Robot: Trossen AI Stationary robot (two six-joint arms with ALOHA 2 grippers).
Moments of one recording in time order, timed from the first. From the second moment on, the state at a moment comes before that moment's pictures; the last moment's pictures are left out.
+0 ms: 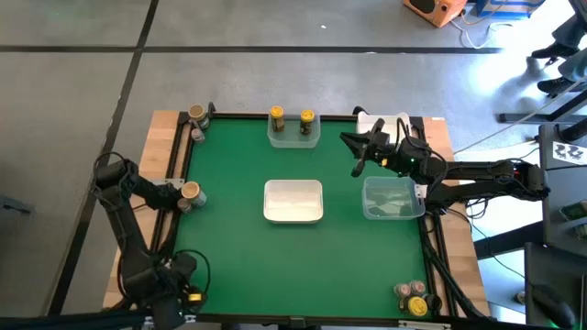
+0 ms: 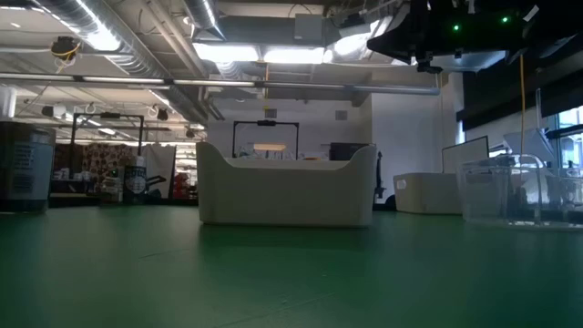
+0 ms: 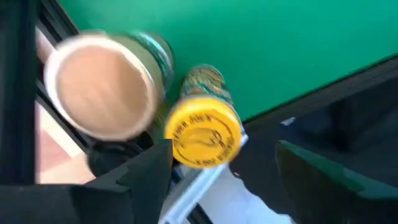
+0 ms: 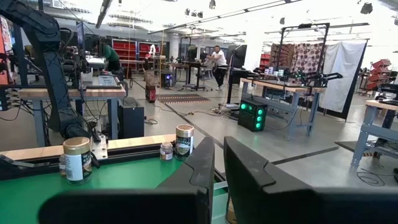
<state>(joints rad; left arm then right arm) -1.09 1.67 1.43 -1.19 0.02 -2.22 -0.25 1.00 0.49 0.65 0.16 -0.10</state>
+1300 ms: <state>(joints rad) -1.11 1.68 1.25 -1.01 0.02 -2.25 -0.25 1.00 0.49 0.64 0.16 -0.10</state>
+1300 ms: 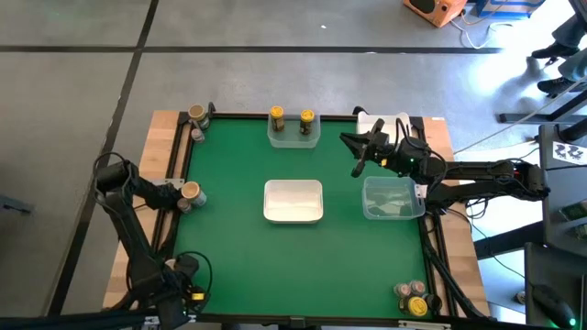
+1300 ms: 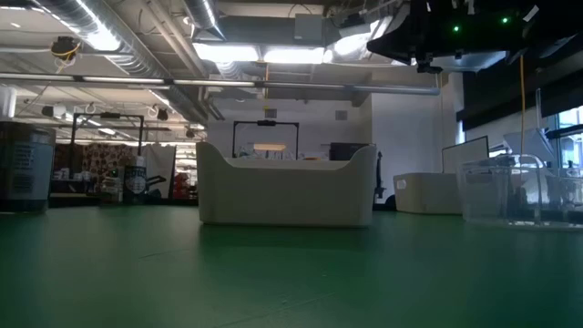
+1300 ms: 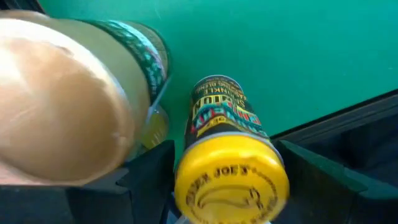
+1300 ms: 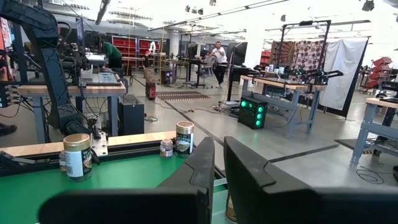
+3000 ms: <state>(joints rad) -0.25 1.58 1.46 -1.21 -0.11 -0.80 -0.25 1.00 0.49 0.65 0.16 -0.12</state>
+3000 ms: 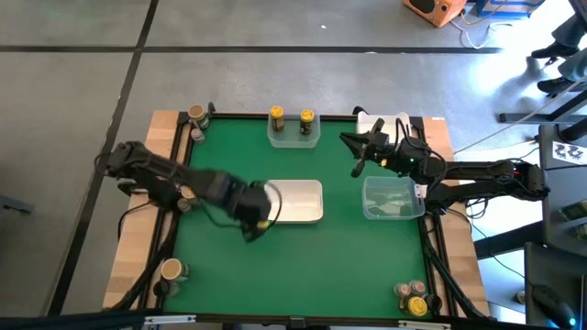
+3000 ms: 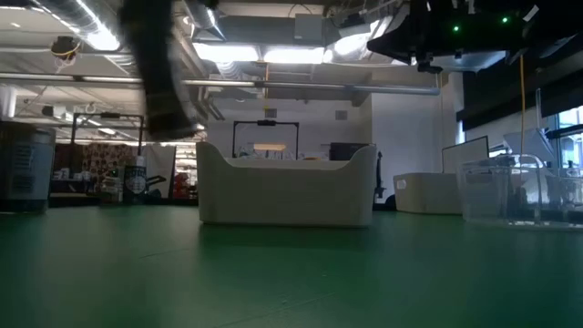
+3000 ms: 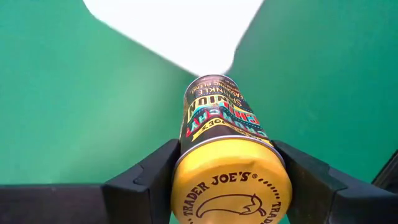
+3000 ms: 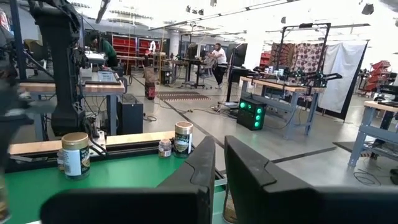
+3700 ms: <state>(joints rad) 0.38 1.62 1.69 -1.13 -0.17 -0.15 -0.25 1.00 0.49 0.63 0.16 -0.25</state>
